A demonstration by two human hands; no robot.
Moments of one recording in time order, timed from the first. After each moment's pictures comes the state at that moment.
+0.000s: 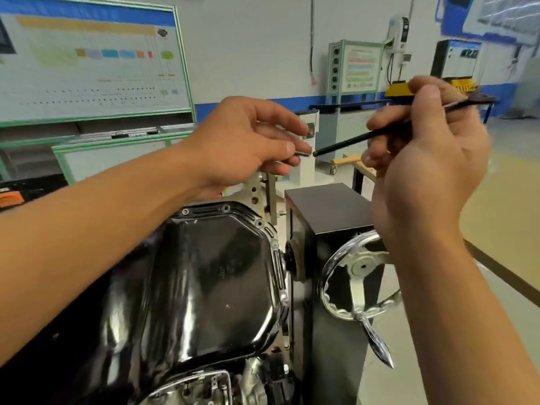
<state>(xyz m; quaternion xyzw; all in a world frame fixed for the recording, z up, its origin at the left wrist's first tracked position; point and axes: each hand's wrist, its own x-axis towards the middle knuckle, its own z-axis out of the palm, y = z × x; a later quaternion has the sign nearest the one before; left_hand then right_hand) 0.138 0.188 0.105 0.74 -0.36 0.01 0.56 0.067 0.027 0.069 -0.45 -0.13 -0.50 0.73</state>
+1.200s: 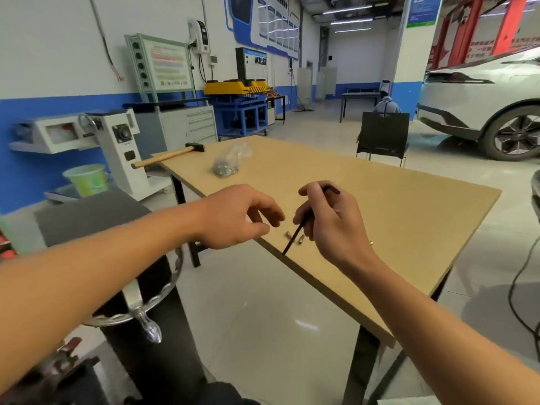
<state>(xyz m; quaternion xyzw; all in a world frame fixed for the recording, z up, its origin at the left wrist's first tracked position) 0.015 -0.107 0.030 0.70 -0.68 -0.10 0.16 -0.142 -0.208 -0.021 -0.72 0.21 -0.46 0.48</state>
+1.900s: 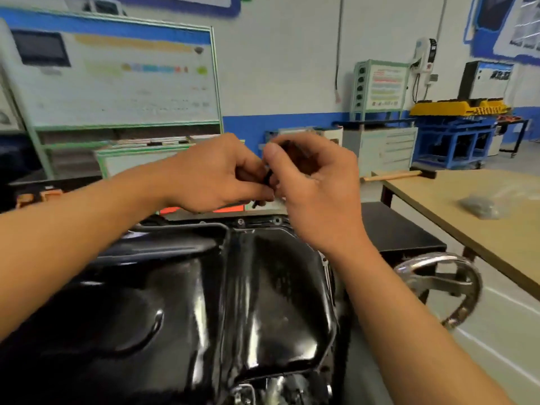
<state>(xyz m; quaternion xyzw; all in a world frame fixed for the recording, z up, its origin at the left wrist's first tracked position) 0.158 0.282 0.114 0.87 -0.44 0.08 0.21 0.113 0.127 0.061 -0.65 -0.24 -0.42 0.59</state>
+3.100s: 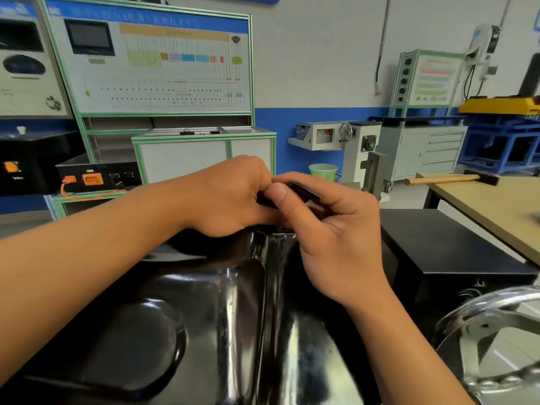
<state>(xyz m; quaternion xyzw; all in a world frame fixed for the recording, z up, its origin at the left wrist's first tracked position) 0.183 0.313 0.083 0.90 -0.37 0.05 0.24 0.149 0.161 0.014 -0.61 -0.32 -0.35 0.63</state>
